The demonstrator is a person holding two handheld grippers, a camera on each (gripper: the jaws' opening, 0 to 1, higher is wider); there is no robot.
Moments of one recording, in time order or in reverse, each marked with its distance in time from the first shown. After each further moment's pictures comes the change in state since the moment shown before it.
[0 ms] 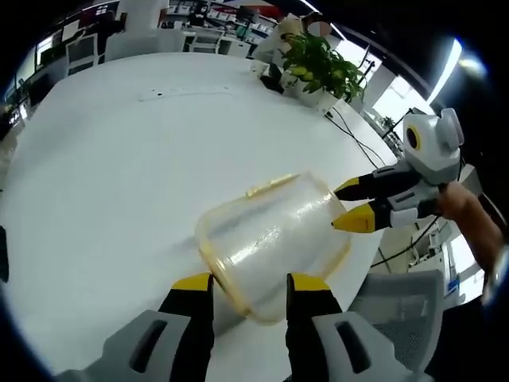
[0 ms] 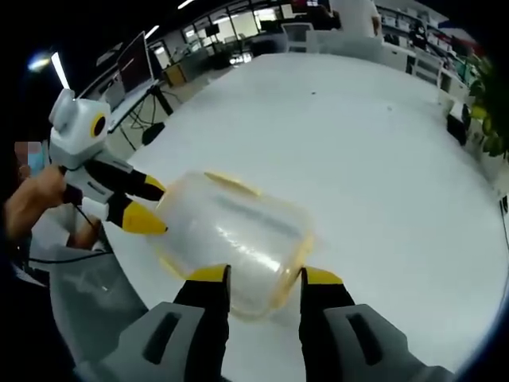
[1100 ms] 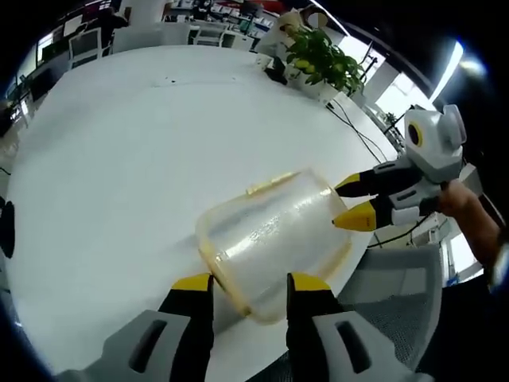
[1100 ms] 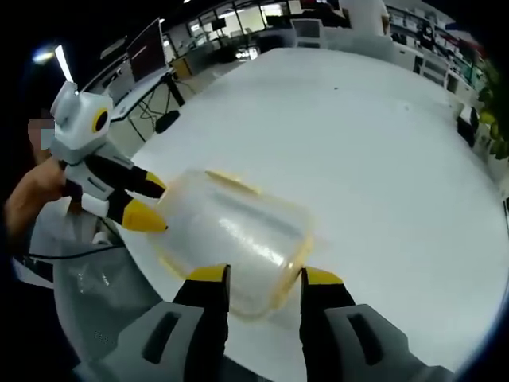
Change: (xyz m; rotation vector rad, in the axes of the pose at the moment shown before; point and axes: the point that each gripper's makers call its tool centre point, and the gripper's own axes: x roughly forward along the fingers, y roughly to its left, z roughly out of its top) left arm -0.031 0.010 -0.041 -0.011 0.040 0.008; right arm 0.004 0.049 -0.015 -0.022 0.033 0.015
